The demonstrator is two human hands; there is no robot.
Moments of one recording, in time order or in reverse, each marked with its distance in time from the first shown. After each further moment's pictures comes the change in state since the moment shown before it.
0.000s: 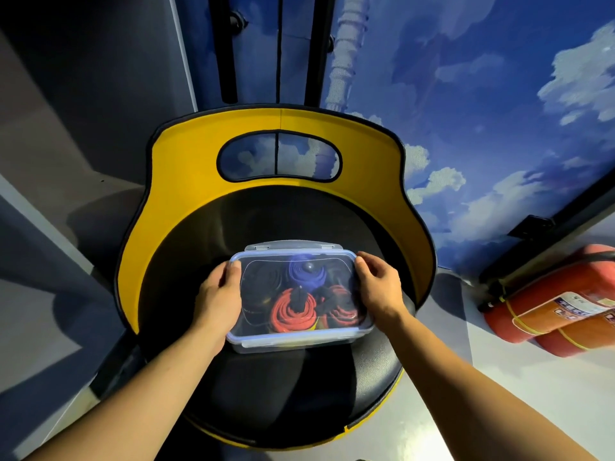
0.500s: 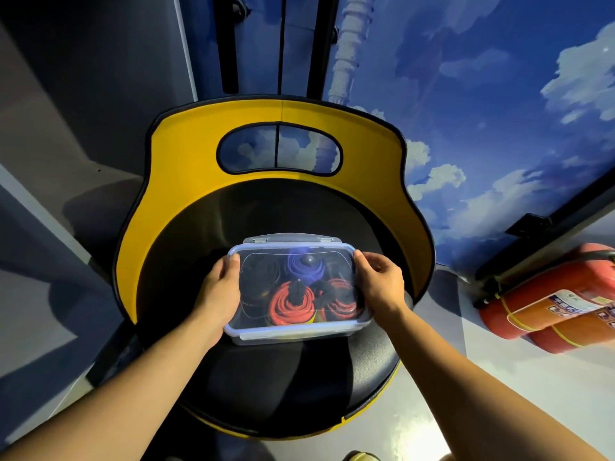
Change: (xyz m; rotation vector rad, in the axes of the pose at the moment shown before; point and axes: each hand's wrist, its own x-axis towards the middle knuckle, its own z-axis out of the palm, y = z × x) left_hand -0.002 0.002 -0.002 -0.016 -0.076 -0.046; right_hand -0.003 -0.001 -0.003 -0.019 0.093 0.062
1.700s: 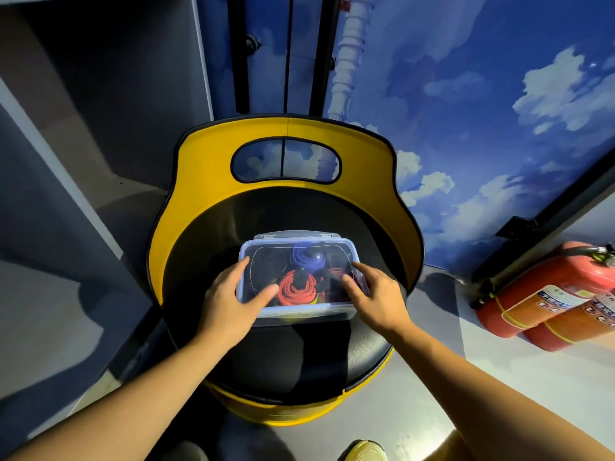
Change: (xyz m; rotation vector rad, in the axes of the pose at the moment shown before) left_hand -0.062 -0.018 -0.033 0.318 0.015 0.449; right_hand -0.070 -0.007 -0.038 -0.495 -0.178 -0.491
